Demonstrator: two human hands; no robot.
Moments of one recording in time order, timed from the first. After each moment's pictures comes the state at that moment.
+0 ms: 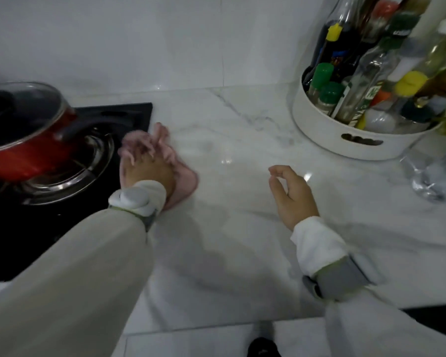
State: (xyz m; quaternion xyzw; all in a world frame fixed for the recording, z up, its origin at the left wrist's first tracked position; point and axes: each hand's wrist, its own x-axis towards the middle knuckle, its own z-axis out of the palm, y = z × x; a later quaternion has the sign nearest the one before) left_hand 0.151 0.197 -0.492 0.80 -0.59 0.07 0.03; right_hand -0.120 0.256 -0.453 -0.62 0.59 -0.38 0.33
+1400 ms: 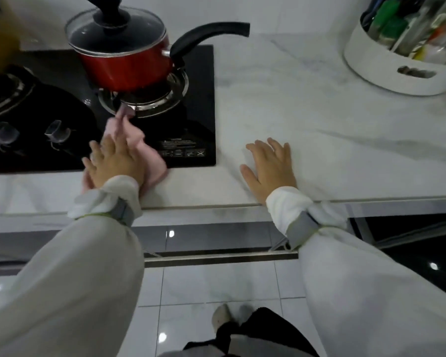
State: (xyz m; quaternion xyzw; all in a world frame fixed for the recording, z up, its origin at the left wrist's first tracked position) left_hand 0.310 0.401 -0.484 0.89 -0.44 -0.04 0.07; right_hand 0.034 0.386 -0.488 -0.80 0.57 -0.15 0.09
